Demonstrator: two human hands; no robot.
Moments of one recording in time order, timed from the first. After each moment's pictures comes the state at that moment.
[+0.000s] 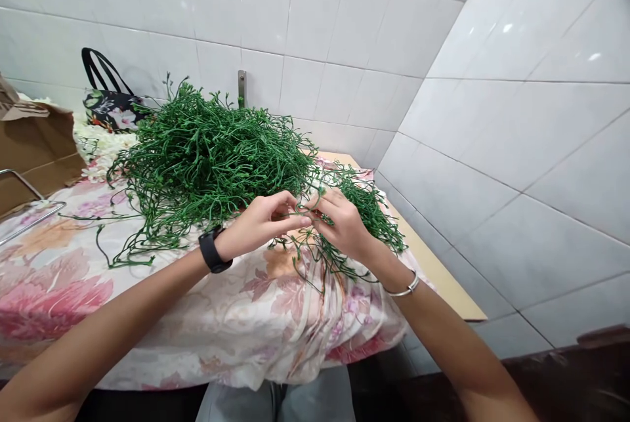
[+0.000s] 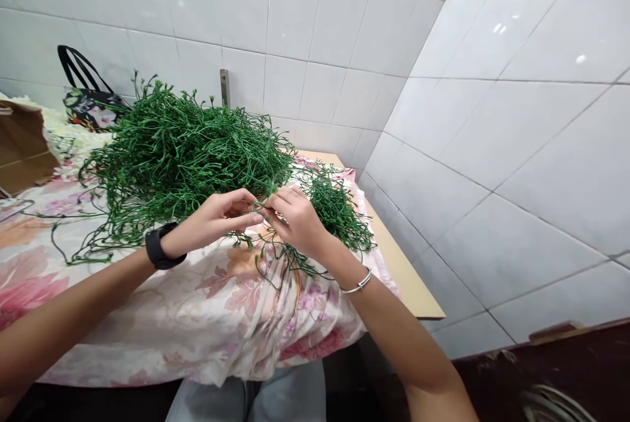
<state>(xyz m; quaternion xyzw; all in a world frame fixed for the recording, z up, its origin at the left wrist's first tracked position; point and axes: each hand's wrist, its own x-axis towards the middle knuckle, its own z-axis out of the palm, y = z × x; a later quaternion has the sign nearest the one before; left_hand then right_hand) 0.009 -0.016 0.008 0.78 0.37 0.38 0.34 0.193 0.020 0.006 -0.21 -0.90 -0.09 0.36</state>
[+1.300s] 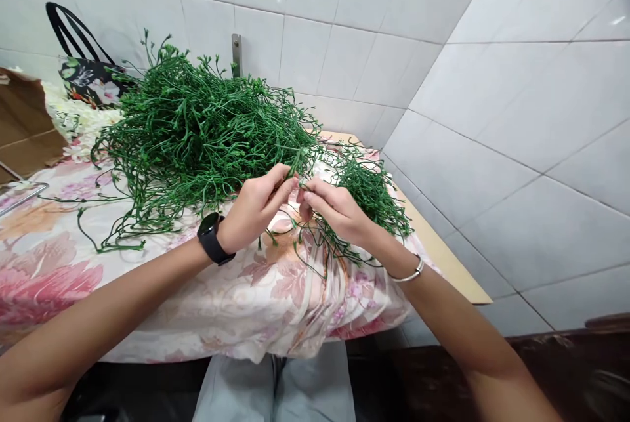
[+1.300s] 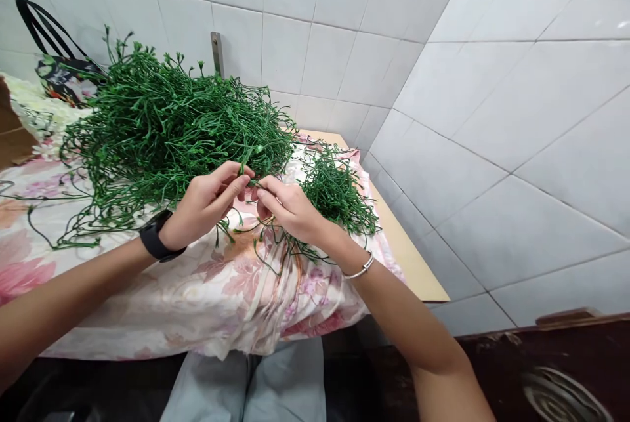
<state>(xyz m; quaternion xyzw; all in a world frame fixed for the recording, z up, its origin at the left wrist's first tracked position) 0.013 -0.016 -0.006 0.76 0.41 0.47 0.18 0.184 0.012 0.002 -0.26 -0.87 0.30 0.30</state>
